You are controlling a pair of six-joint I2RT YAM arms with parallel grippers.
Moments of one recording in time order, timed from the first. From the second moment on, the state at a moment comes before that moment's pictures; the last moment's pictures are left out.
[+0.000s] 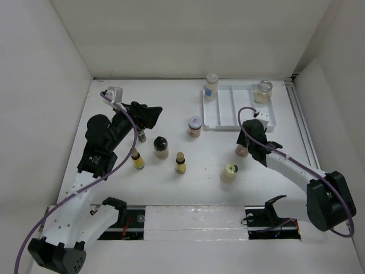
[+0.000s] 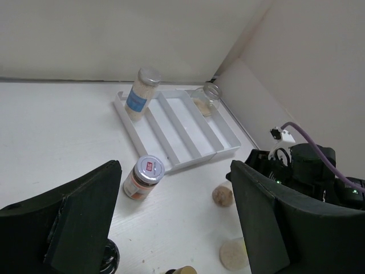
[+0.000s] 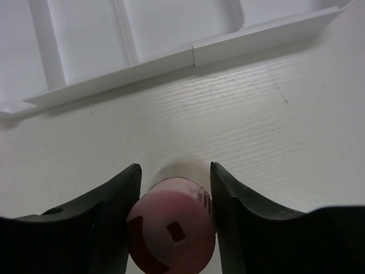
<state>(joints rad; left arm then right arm) -0.32 0.81 0.88 0.00 0.26 -0.51 0.39 1.25 0.66 -0.10 0.46 0.47</state>
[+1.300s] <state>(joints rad) -0.32 0.82 0.86 0.01 0.27 -0.51 -0.10 1.92 1.32 0.08 0.17 0.26</state>
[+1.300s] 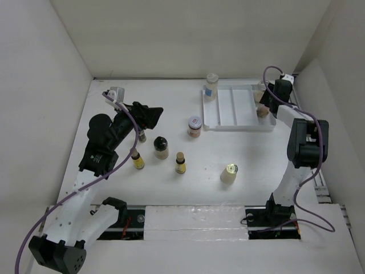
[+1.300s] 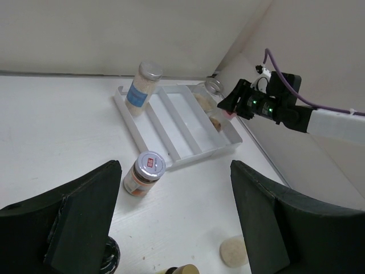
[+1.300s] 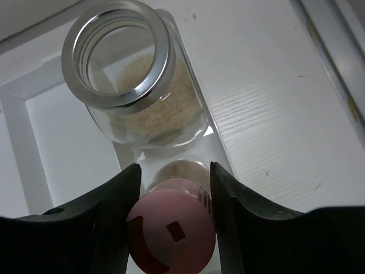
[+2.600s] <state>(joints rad) -0.32 0.83 0.86 0.01 0.25 -0.52 0.60 0.77 0.59 -0.16 0.17 0.33</state>
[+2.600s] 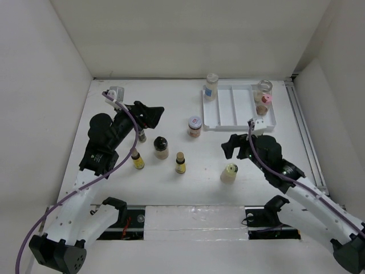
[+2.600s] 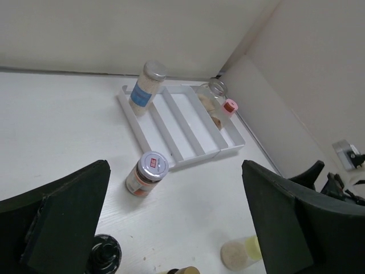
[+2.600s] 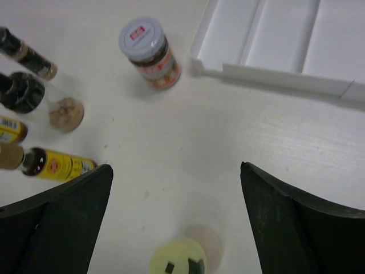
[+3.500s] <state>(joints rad) -0.32 0.85 0.86 -0.02 0.22 -0.55 0.86 0.92 0.76 -0.56 0.52 0.55</state>
